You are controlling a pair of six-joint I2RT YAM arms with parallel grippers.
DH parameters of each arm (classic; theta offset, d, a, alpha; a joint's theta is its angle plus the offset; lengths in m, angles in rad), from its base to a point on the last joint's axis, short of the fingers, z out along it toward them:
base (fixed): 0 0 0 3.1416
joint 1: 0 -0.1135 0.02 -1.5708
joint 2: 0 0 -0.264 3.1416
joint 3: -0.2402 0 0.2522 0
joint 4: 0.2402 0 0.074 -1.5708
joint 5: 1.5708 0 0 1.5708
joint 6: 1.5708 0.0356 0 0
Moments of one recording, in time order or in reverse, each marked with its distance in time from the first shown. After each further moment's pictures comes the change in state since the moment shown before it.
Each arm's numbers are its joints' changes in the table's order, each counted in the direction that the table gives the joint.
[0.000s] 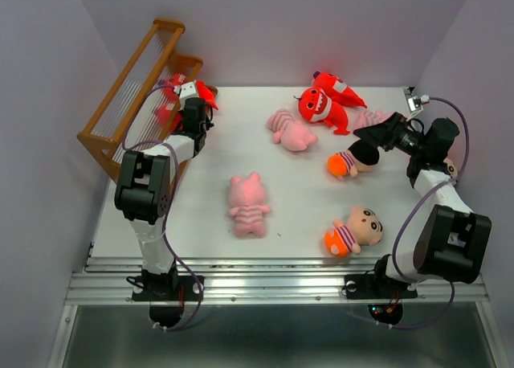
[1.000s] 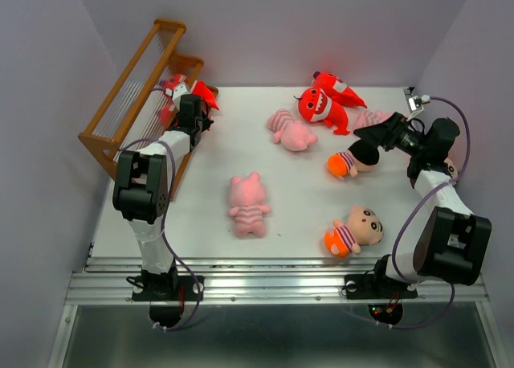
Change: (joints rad) left arm -0.033 0.000 -0.056 0.135 0.127 -0.233; right arm 0.000 0.010 0.000 0.008 0.007 -0.011
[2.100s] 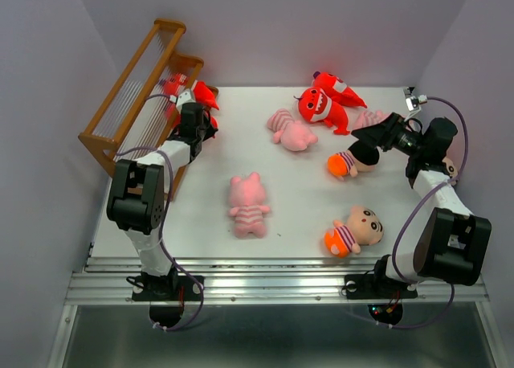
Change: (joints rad) left arm 0.036 0.102 0.142 -0.059 0.077 0.006; right arm -0.018 0.004 0.000 0.023 0.008 -0.016
